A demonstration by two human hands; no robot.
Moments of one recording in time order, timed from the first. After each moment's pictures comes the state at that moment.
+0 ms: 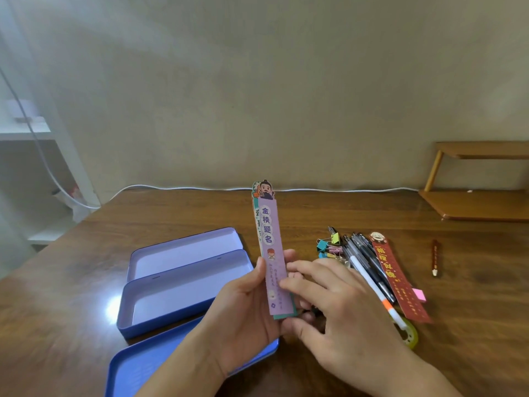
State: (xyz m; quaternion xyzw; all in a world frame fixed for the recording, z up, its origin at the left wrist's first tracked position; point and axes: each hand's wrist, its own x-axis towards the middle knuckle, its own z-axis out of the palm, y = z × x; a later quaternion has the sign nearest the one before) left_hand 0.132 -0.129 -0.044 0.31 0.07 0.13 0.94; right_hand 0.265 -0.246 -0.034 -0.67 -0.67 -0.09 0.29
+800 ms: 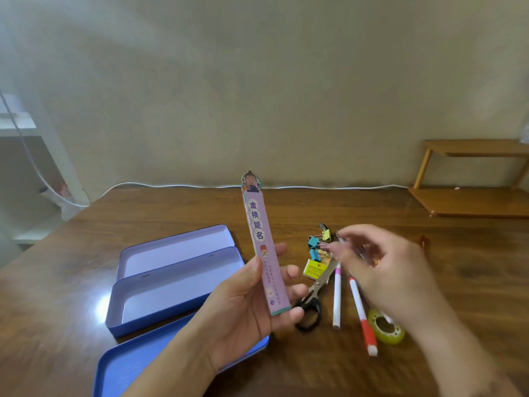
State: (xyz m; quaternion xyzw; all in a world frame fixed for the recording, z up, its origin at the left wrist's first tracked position) left_hand 0.135 -0.129 -0.046 0.32 0.06 0.14 0.94; right_hand 0.316 -0.261 -0.006 -0.76 -0.47 -0.04 0.45
